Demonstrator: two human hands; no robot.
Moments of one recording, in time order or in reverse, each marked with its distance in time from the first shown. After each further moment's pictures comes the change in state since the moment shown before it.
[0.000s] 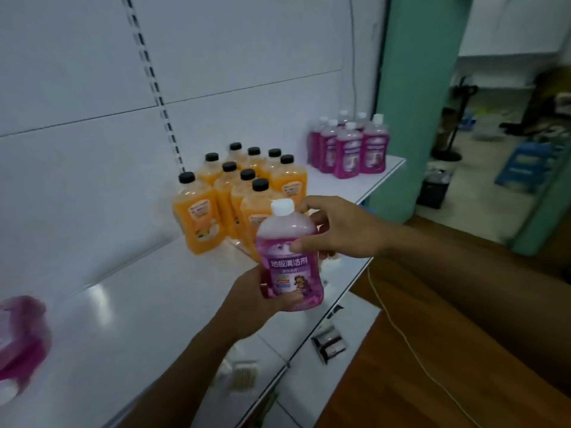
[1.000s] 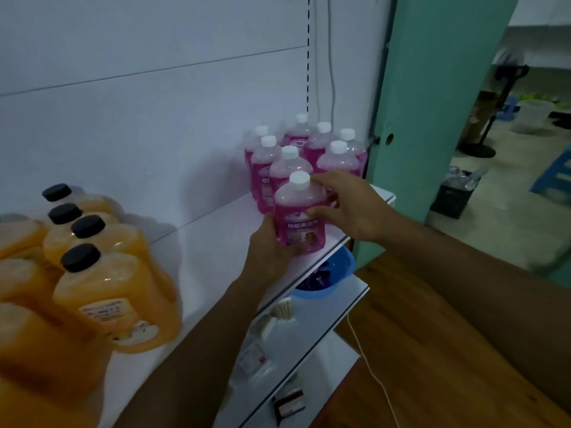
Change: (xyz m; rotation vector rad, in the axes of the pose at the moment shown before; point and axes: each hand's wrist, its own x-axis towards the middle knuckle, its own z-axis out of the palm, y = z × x) left_hand 0.417 0.032 0.186 0.000 0.282 -0.054; right_hand 0.185 0.273 -0.289 -0.400 0.258 -0.132
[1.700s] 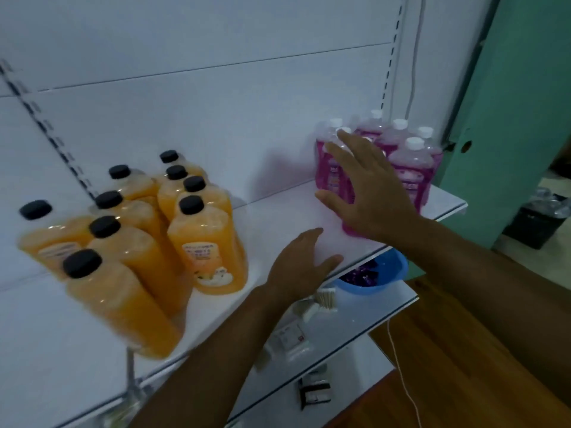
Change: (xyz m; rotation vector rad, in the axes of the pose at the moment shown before) left_hand -0.067 -0.002 -0.037 0.484 -0.084 -0.046; right_hand 0.005 -0.068 0.033 -0.232 0.201 -0.290
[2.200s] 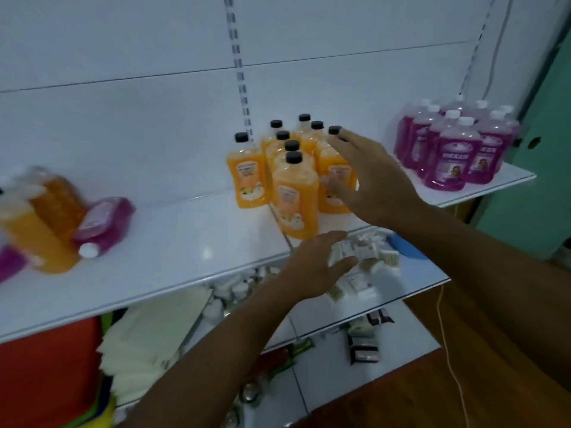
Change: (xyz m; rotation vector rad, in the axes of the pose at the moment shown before) left_hand -0.257 -0.067 -0.097 0.046 0.065 0.055; right_hand -0.073 -0.257 -0.021 0.130 -0.066 -0.098
